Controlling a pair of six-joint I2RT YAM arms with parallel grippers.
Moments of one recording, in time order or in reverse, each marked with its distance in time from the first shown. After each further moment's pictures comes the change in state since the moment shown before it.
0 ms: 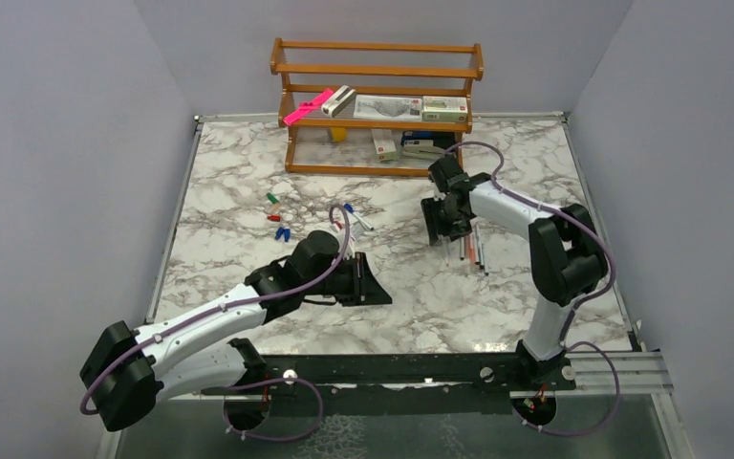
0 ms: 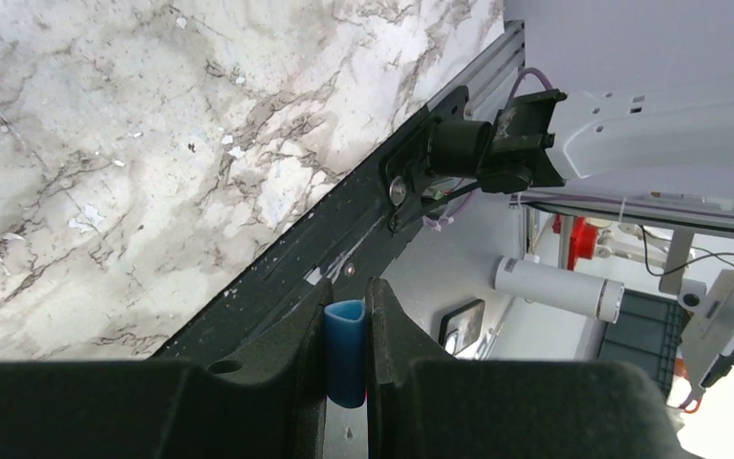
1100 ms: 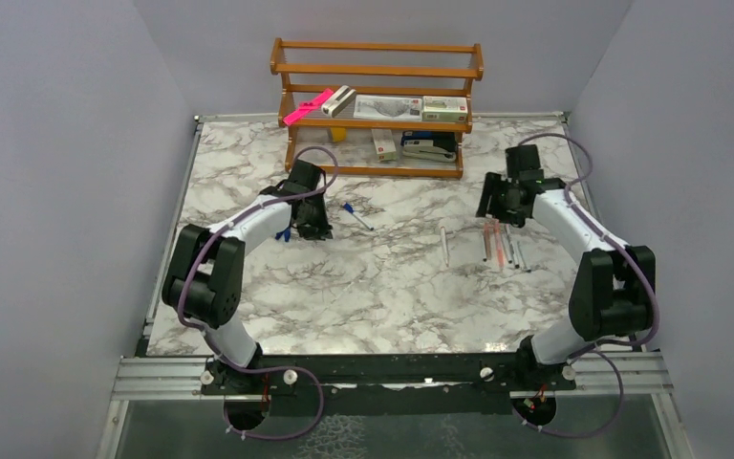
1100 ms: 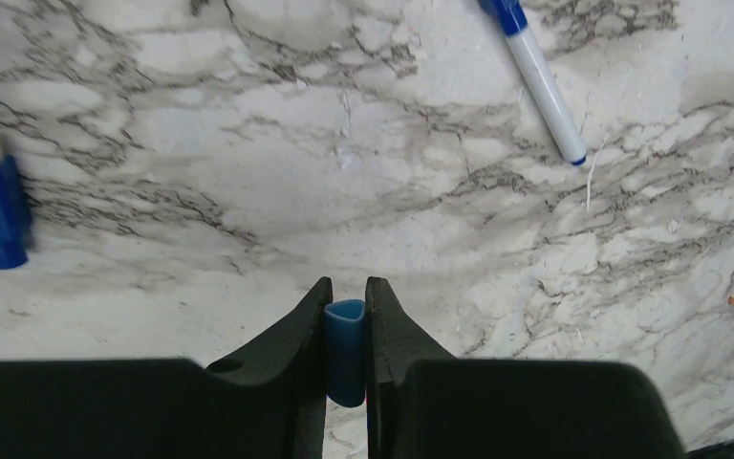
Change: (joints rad) left arm 0.519 0.662 0.481 -0.362 -0.303 0.435; right arm -0.285 -0.307 -0.160 0.108 -0.019 0.095
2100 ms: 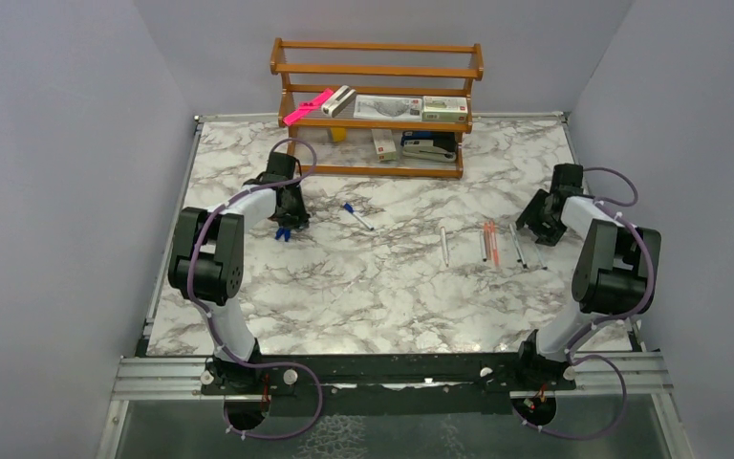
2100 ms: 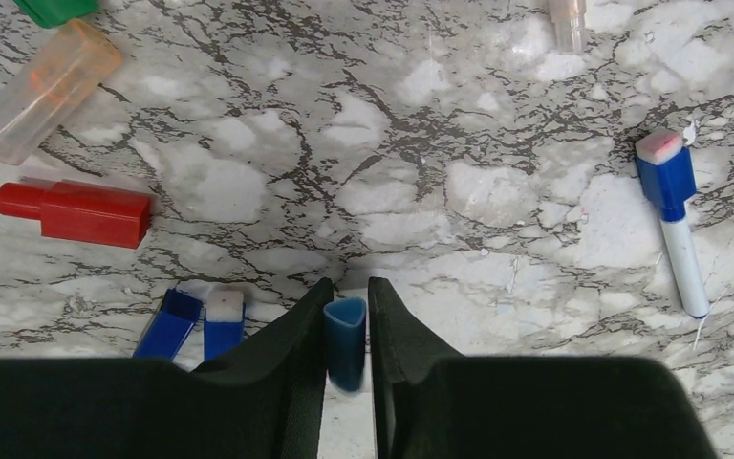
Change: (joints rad) left arm 0.180 0.149 0.077 0.070 -0.035 0.124; right arm -0.393 0.154 -0.101 0.150 0.035 0.112
